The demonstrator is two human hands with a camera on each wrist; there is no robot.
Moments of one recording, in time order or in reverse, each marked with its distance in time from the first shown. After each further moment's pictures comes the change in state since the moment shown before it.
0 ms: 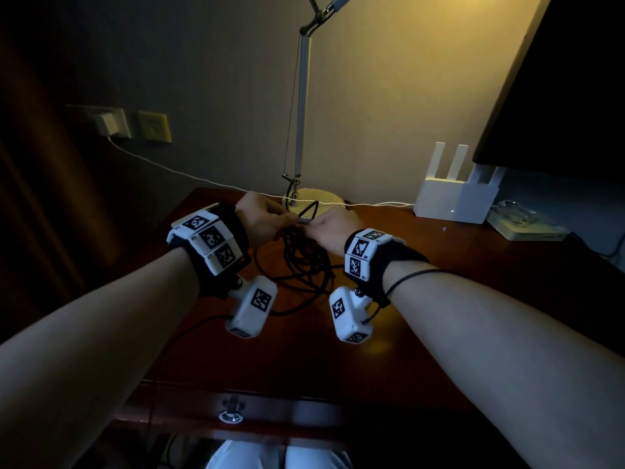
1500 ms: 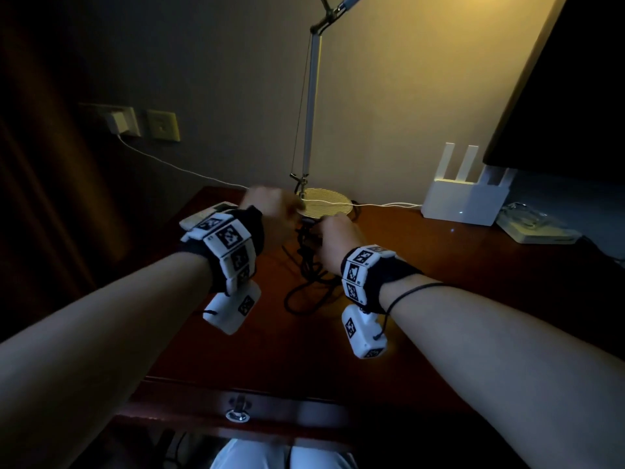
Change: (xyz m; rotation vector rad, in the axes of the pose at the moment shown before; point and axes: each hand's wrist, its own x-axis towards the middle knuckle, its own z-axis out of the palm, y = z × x) left_hand 0.006 0.004 -0.004 0.673 -0.004 0.223; right_hand -0.001 -0.002 0.027 -0.388 0.055 -0.065
